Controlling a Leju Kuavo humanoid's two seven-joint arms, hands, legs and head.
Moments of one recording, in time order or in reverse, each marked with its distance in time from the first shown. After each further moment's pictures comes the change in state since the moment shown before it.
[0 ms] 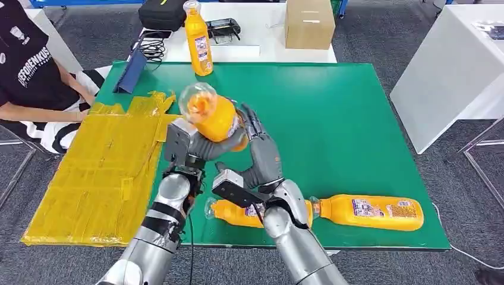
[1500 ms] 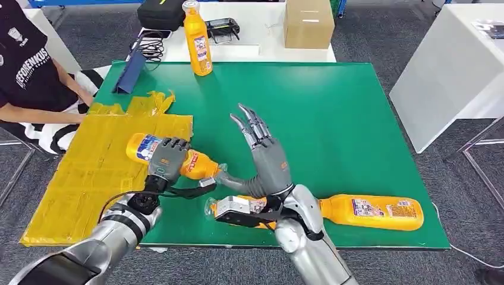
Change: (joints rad) left arm -0.119 0.362 -0.352 0.637 -1.305 0.641 0.592; right arm 0.053 -0.135 0.150 -0.254 -0.008 0.021 0.018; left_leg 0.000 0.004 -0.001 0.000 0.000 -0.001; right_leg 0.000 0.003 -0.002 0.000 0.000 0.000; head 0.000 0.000
